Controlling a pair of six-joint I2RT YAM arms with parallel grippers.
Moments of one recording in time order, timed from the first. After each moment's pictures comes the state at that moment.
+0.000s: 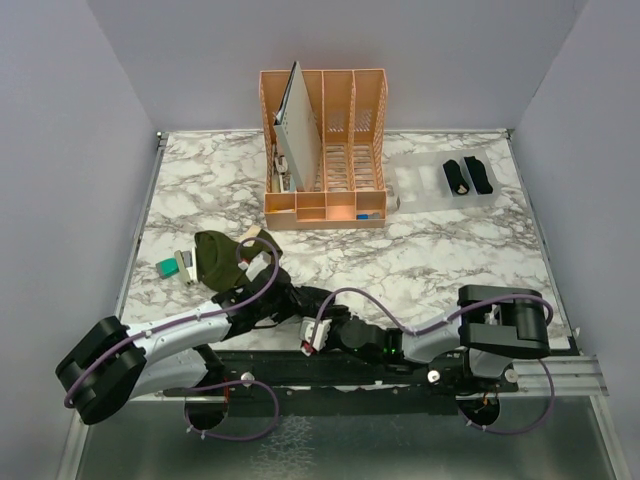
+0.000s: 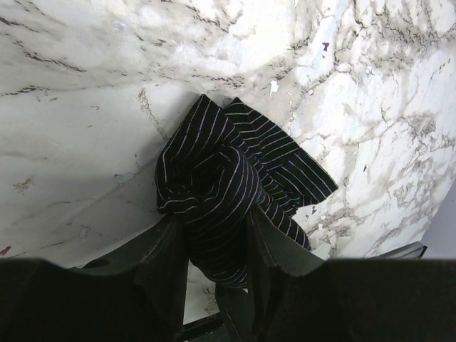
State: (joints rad) left arm -0.84 1.09 0.35 -0.11 -0.12 -1.29; right arm 1.43 1.65 0.44 0.85 0.41 -0.51
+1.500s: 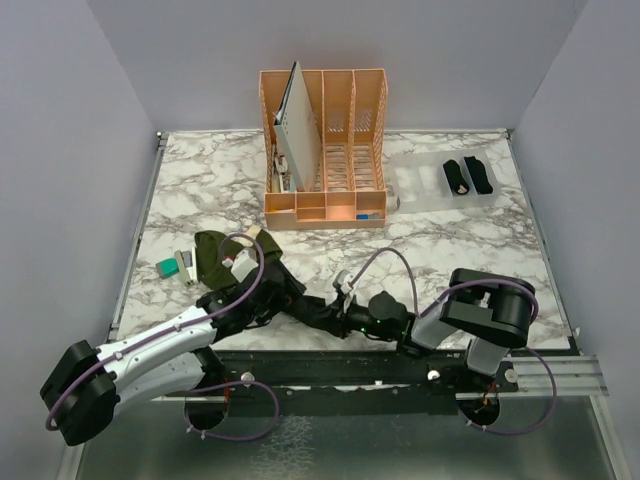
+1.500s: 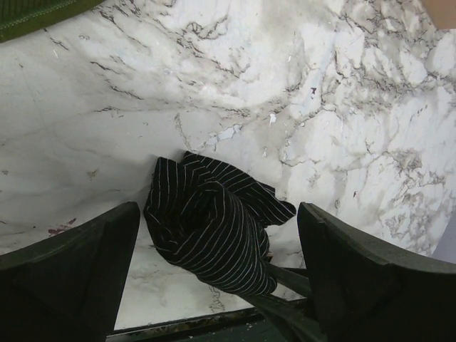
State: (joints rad) left arm -0.84 0.93 0.42 -0.35 -0.27 -1.31; right arm 1.19 1.74 0.31 1.22 0.01 0.24
